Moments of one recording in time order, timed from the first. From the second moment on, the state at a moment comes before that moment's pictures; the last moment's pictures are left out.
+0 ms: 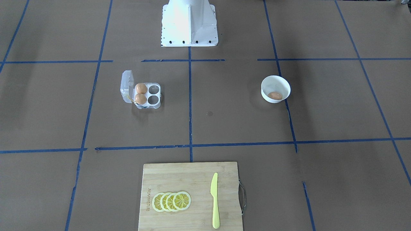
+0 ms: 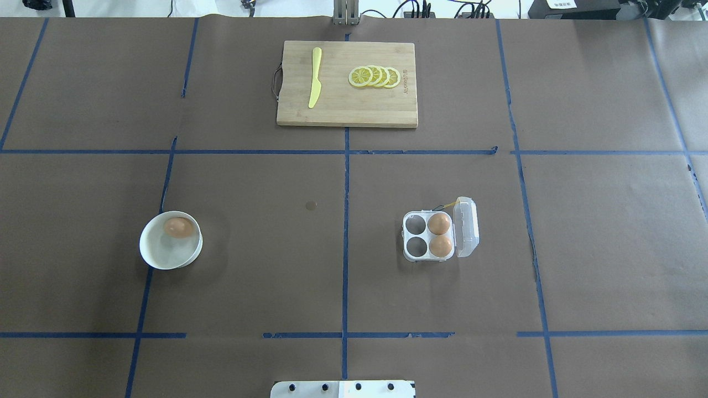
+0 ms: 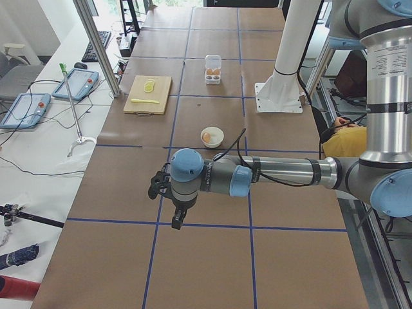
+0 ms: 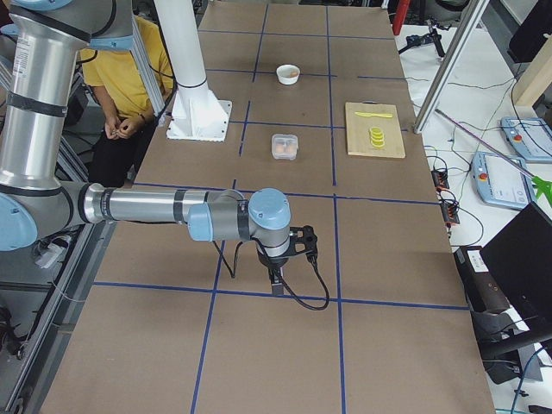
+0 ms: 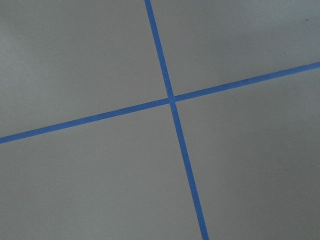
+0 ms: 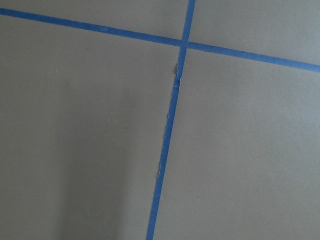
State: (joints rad) left arm -1.61 -1.46 -1.71 -1.69 -2.37 0.16; right arm 1.54 -1.84 1.85 -1.48 2.32 -0.08
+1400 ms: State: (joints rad) left arm -1.61 -1.47 -1.67 -2.05 -2.36 0.15; right arm 1.54 -1.76 1.85 -1.48 2.31 -0.06
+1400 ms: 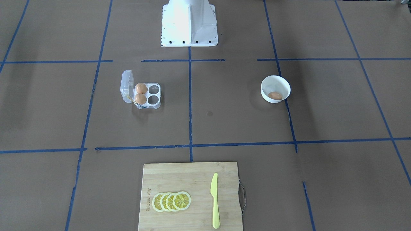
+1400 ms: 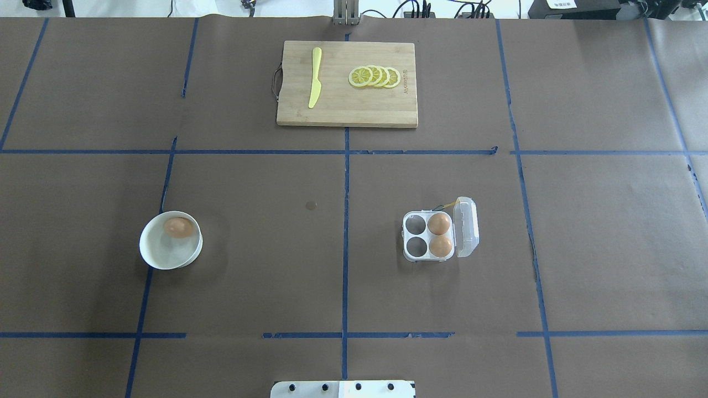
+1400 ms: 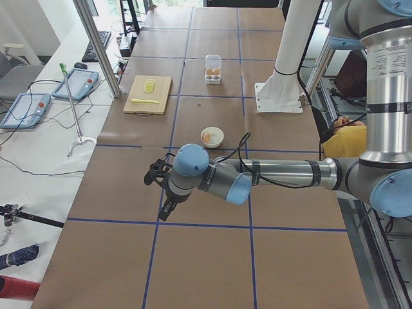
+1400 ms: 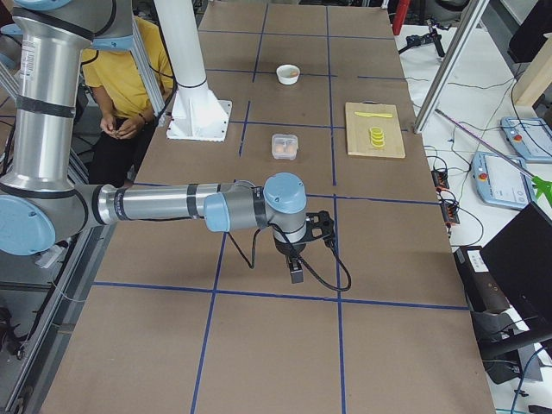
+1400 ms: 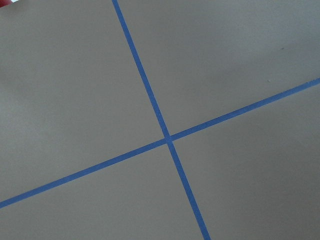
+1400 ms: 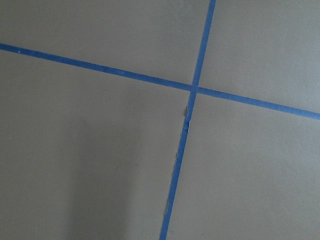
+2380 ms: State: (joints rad) left arm -1.37 -1.59 -1.66 -2.50 -2.47 0.08; right arm 1.54 -1.76 1.85 -1.42 2.32 -0.06
